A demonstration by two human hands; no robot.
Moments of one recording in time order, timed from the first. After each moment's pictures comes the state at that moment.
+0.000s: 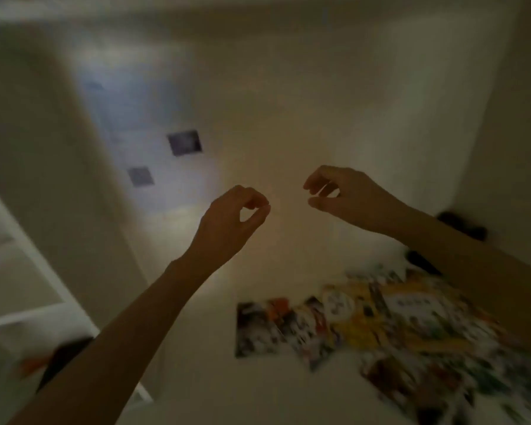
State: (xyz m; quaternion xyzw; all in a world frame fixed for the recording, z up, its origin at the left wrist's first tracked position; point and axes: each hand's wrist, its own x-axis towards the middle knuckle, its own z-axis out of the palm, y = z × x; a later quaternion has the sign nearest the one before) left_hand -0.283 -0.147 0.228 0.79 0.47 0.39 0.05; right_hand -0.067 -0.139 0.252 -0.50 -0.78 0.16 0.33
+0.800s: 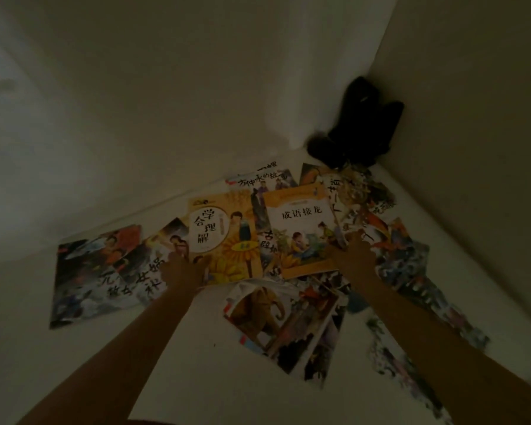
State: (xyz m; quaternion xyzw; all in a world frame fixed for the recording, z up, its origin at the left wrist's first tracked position) left_hand -0.126 -0.015 -0.253 0.46 0.78 0.14 0.41; right_hand 0.207 -0.098 -0.123 -0.85 -0.36 0.34 0.19
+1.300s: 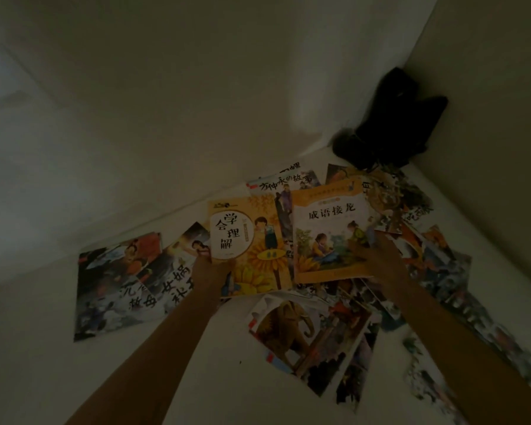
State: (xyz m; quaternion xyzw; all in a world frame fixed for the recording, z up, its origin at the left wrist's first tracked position) left_hand -0.087 -0.022 -0.142 0.36 0.72 0.23 0.55; right_hand 0.199 -0.067 -0.115 -0.79 -0.28 0.45 0.31
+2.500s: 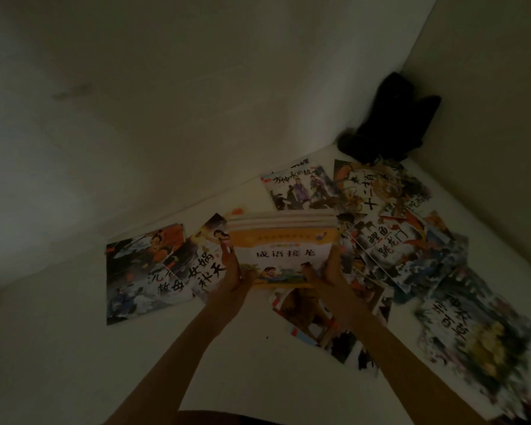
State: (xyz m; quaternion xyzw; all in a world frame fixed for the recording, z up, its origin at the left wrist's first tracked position) left_hand -0.133 -0.088 -0.134 0.60 0.50 0.22 0.59; right_hand 0.069 -0.137 -0.114 -0.58 -0.39 0.54 0.46
